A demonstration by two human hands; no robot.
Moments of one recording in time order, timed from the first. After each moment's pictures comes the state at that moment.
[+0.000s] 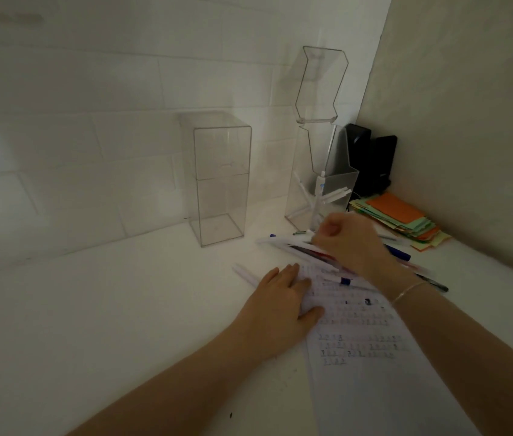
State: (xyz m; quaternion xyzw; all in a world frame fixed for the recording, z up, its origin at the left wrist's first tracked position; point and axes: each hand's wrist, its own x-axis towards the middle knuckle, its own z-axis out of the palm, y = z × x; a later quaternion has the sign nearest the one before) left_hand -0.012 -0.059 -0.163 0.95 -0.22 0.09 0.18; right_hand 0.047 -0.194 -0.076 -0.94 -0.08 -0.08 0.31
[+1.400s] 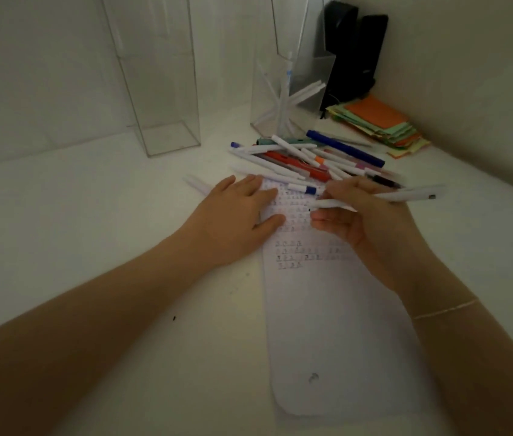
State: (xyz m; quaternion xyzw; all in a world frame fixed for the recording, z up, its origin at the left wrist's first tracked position) left_hand -0.013 -0.058 -0.160 0.97 -0.23 0.07 0.10; right_hand -0.044 -0.246 -0.108 -0.64 0.05 0.04 0.77
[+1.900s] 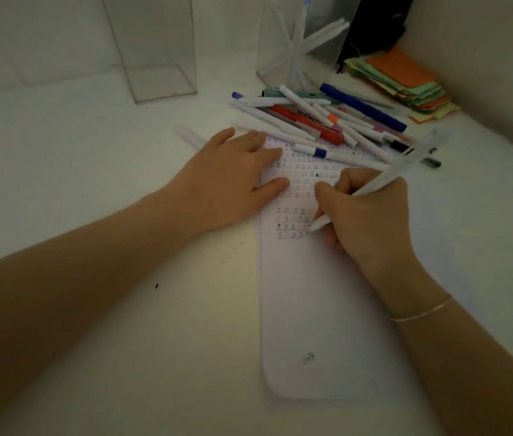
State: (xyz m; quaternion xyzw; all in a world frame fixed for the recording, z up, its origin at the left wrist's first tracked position) left_hand -0.012 -0.058 -0.162 0.97 -0.22 0.10 0.08; right_hand -0.054 -0.231 -0.140 -0.84 0.02 -0.10 0.53
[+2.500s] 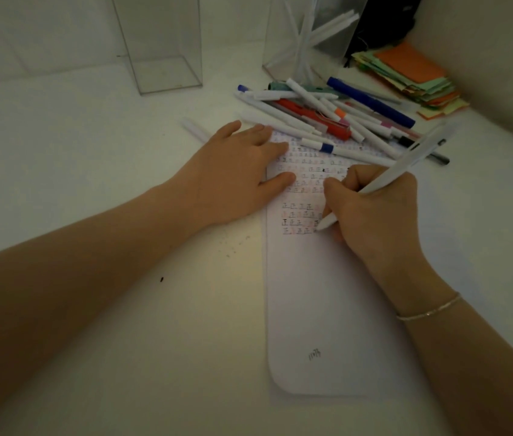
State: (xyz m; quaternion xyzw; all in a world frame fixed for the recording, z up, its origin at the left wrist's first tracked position) left_hand -0.013 -0.058 -0.161 0.97 -0.22 0.10 0.08; right_hand -0.051 -0.231 -0.143 -0.86 -0.01 -0.14 0.49
